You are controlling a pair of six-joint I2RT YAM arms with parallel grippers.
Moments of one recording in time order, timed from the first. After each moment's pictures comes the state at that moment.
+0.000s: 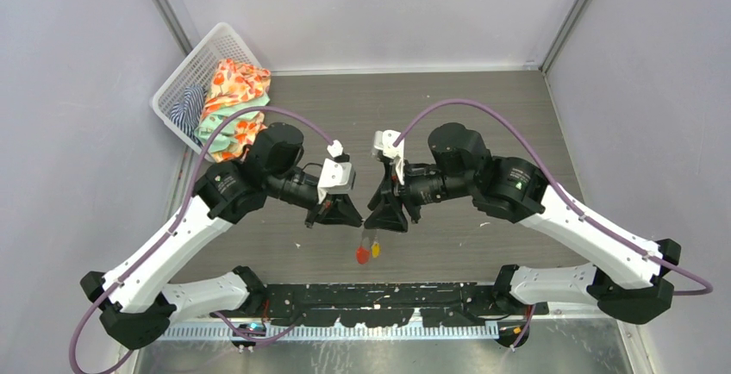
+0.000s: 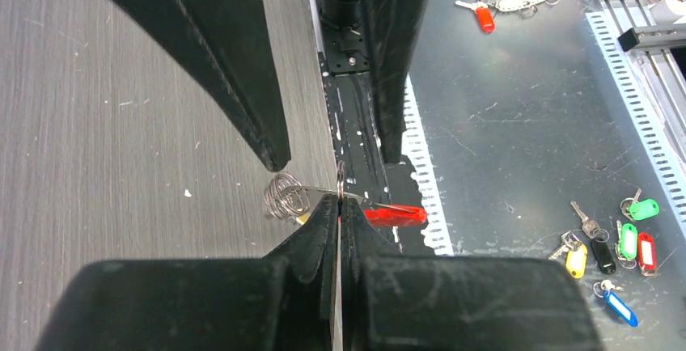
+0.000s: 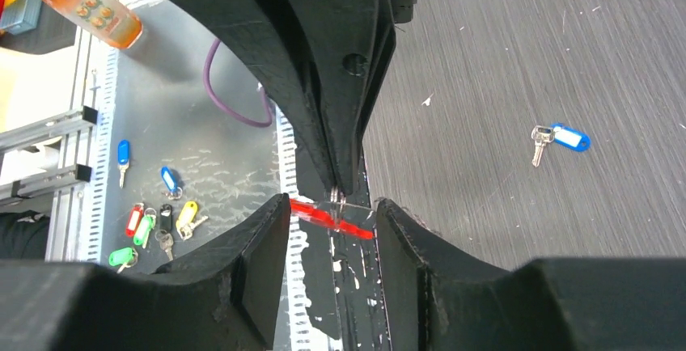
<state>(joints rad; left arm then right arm) -0.80 1.04 1.29 -0.84 0.88 0.39 1.02 1.13 1.39 -0.67 -0.49 0.07</state>
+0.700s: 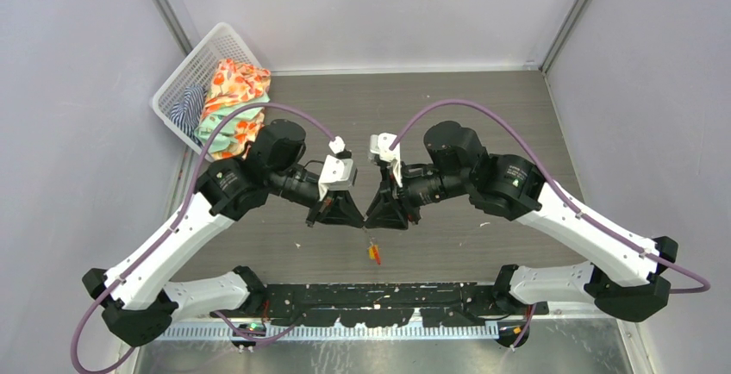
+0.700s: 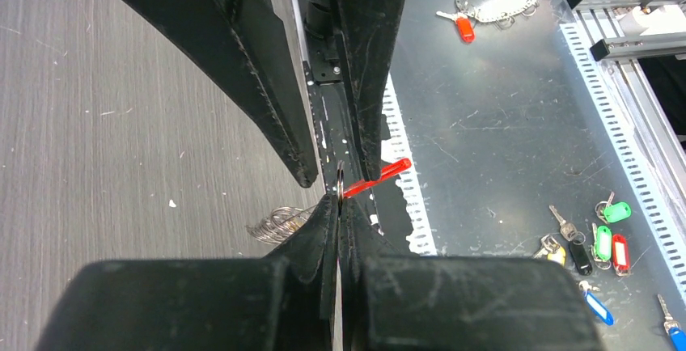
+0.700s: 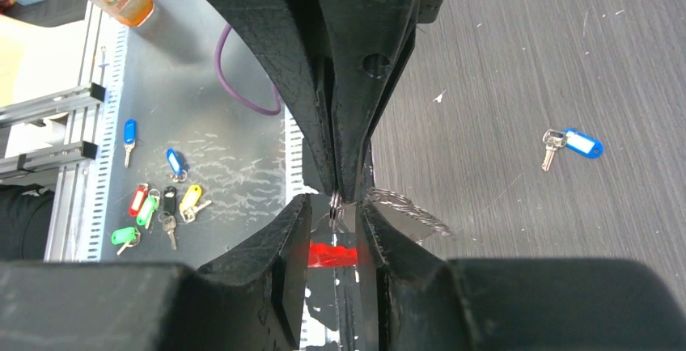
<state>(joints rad) -0.80 1.06 1.32 -0.85 0.92 0.37 1.02 1.16 1.42 -0.72 -0.54 0.02</state>
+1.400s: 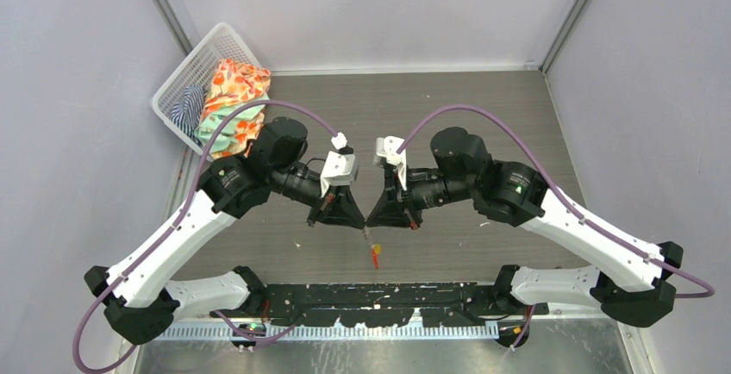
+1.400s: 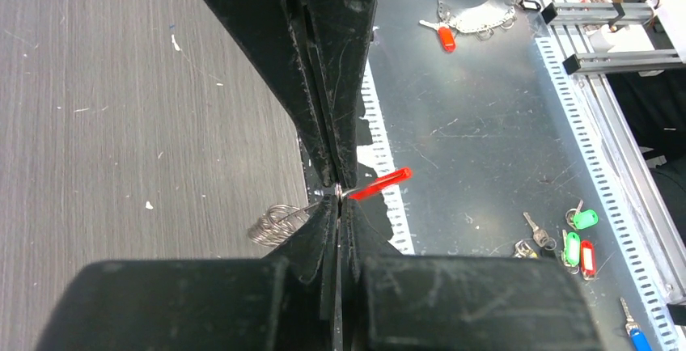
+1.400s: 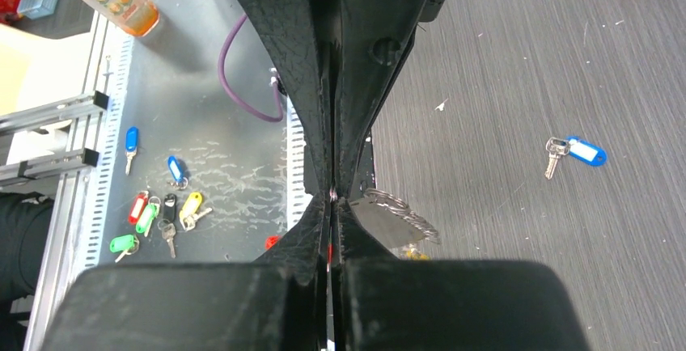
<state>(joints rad) -0.80 1.08 1.33 -0.84 0.95 0.31 1.02 1.13 1.36 -0.66 -0.56 0.03</state>
